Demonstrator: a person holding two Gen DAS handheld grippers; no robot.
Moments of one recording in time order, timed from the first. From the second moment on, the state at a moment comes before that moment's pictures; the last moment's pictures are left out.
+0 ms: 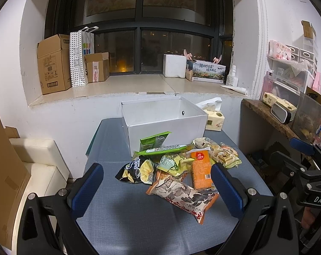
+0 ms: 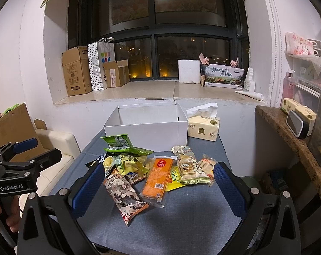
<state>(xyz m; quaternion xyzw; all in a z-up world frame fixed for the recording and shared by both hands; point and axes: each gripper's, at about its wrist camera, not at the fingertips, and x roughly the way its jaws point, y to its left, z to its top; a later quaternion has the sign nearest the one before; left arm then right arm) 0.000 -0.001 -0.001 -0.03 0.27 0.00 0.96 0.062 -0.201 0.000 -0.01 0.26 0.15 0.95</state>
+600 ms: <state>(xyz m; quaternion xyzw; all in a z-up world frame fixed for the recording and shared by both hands) 0.000 -0.001 -0.001 -0.03 0.27 0.00 0.96 0.063 -0.200 -0.001 0.00 0.26 0.15 0.95</state>
